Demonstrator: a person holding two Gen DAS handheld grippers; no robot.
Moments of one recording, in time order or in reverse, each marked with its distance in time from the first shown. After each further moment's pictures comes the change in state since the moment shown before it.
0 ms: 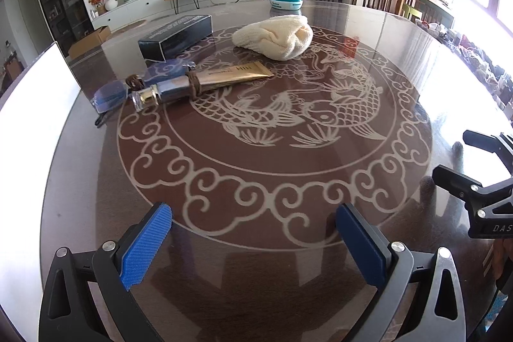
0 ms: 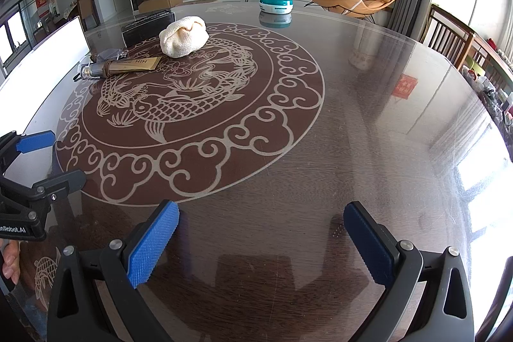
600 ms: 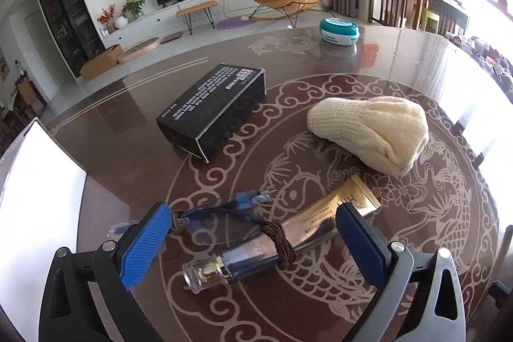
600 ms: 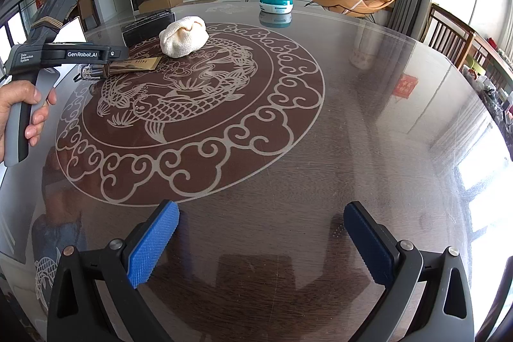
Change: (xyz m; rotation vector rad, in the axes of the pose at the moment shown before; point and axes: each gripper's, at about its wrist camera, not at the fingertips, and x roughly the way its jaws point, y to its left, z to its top) left arm 0.067 0.050 0.109 0.058 -0.038 0.066; right arm 0.000 0.000 0.000 0.001 0.000 0.001
